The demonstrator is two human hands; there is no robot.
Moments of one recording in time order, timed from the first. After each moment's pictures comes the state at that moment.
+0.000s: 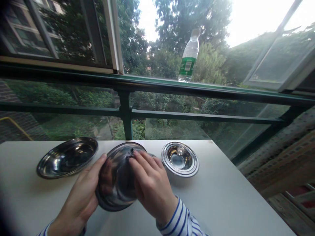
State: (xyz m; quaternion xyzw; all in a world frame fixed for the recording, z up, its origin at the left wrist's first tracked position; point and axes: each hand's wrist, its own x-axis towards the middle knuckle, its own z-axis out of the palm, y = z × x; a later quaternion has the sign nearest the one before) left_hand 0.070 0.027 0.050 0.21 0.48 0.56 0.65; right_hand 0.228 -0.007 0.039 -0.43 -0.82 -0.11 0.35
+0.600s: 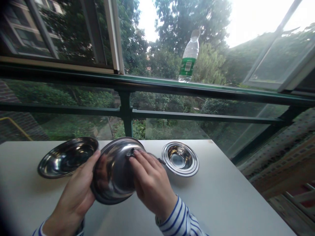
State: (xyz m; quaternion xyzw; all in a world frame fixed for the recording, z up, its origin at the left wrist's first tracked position) left_hand 0.064 0.032 0.061 0.20 0.47 0.61 0.61; right_hand 0.230 -0.002 0.033 -0.41 -0.83 -0.10 0.37
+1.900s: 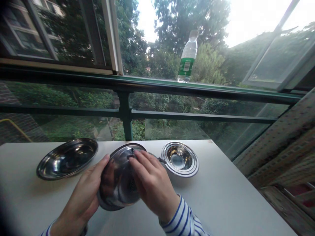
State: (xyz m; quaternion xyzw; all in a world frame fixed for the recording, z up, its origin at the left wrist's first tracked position) left_hand 0.069 0.026 0.046 0.28 0.45 0.53 0.66; right_hand 0.232 -0.004 0.040 -0.42 -0.82 -0.07 0.37
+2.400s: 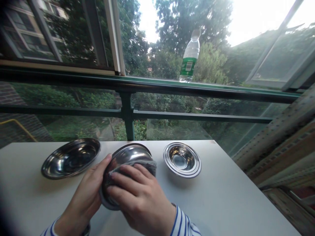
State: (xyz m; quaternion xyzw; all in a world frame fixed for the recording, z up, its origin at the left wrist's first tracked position) left_hand 0.068 0.028 0.045 0.28 0.42 0.55 0.67; right_hand 0.221 -0.013 0.046 -0.32 -0.88 -0.06 0.34
